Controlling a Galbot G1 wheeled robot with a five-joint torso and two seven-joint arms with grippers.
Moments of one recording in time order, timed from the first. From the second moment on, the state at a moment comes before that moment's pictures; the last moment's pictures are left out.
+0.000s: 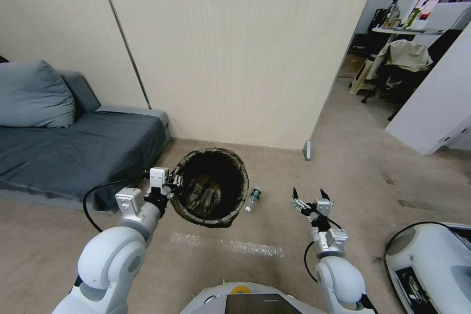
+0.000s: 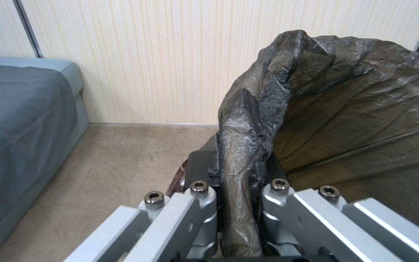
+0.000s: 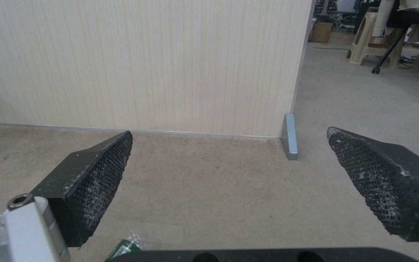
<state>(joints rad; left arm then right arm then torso) 1.43 -1.19 -0.61 -2.50 -0.55 0.74 -0.20 -1.66 1.53 0.61 2.16 0.04 -0.06 0.04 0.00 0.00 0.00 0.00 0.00</state>
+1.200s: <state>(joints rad) 1.44 -1.17 -0.65 -2.50 -0.54 0.74 -0.20 -1.14 1.18 0.48 1.89 0.88 -0.71 0.49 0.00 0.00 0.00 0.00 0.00</state>
